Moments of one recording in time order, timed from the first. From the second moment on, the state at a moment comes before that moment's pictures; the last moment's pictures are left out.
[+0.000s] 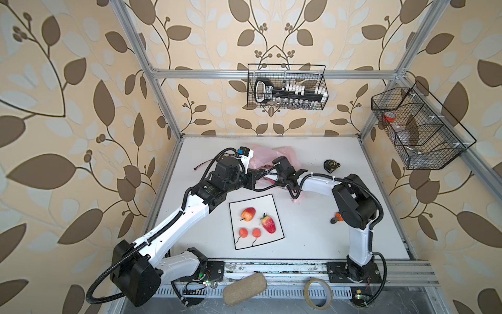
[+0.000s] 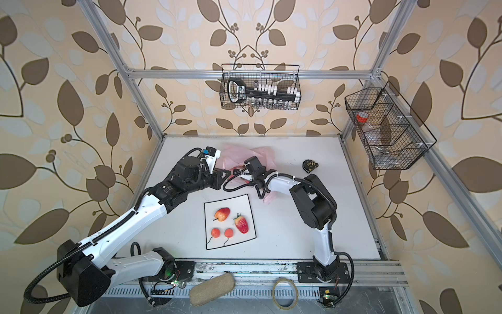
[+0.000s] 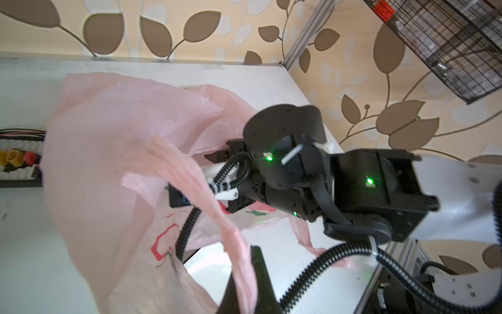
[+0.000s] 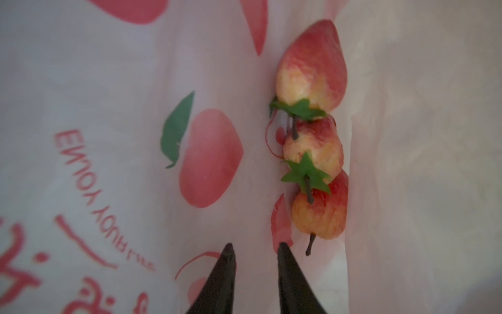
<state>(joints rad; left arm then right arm) -0.54 1.15 0.98 -0.27 0.29 -0.37 0.61 2.01 1.33 -0.16 0.33 -0.86</state>
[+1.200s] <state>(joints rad) -0.54 1.22 1.00 -0.31 0.53 -0.29 0.45 2.05 1.40 -0.04 0.04 1.12</state>
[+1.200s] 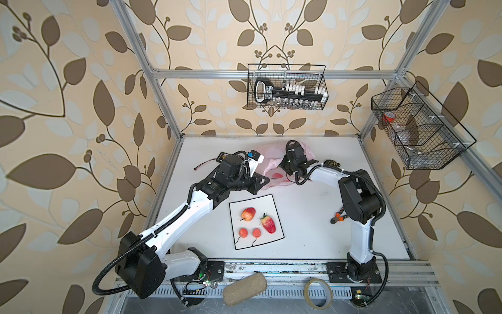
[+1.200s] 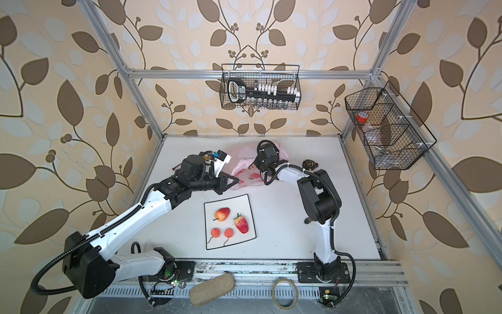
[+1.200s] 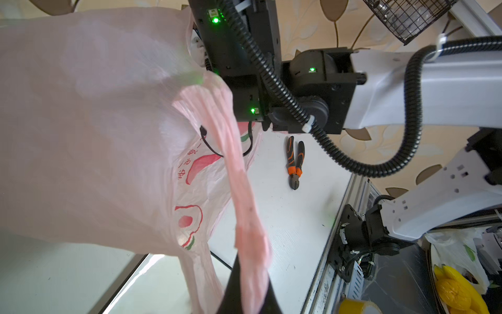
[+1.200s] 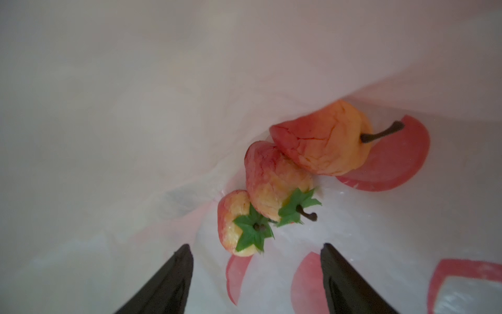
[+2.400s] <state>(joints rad) -0.54 1.20 1.00 -0.33 0.57 -0.29 0.41 2.24 1.58 -0.12 0.24 1.32</state>
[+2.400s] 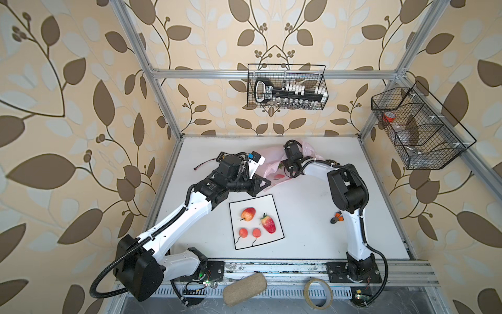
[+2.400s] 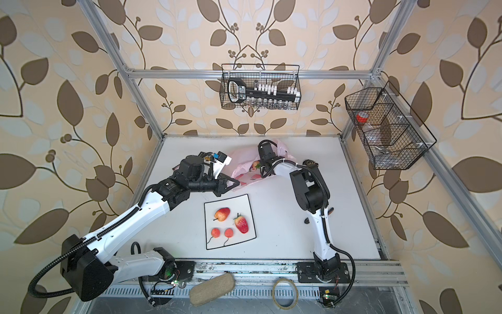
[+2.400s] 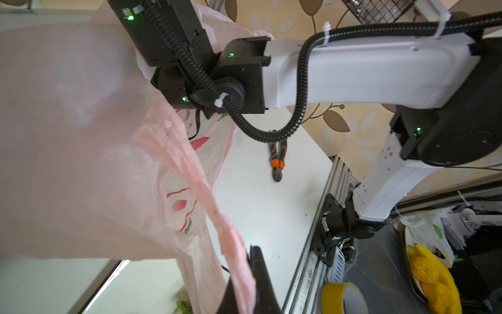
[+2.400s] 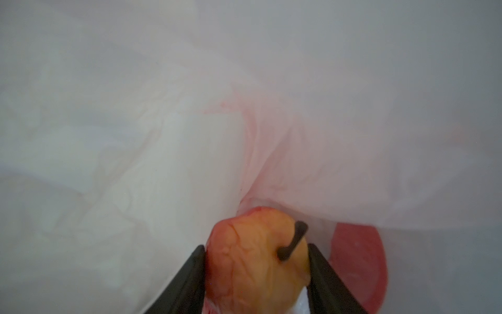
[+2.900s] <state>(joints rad) -0.54 1.21 0.99 -0.37 0.37 -0.35 0.42 2.07 1.41 -0.06 0.17 1.12</state>
